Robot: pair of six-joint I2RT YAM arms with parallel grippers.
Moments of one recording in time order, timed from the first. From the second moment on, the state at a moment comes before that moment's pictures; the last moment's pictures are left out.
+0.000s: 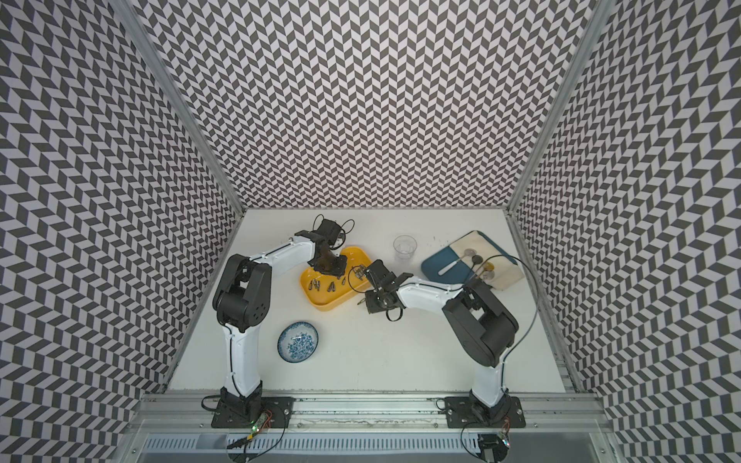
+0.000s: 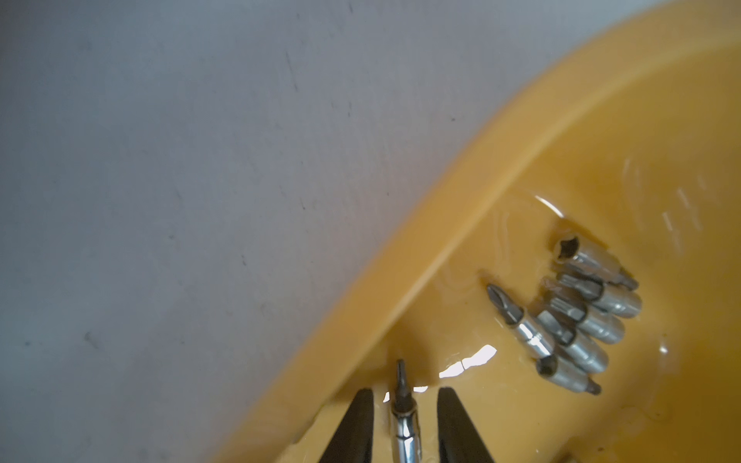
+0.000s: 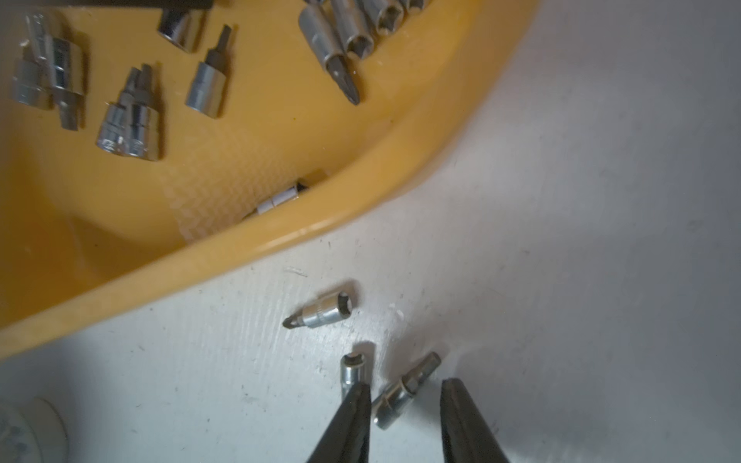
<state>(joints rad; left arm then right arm) -0.40 2.09 1.56 -0.73 0.10 -0.17 0.76 1.85 1.13 -0.39 -0.02 0.51</state>
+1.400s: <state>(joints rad) -0.38 1.70 1.37 -0.76 0.12 -0.22 0.81 1.88 1.14 -0.41 0.12 0.48</state>
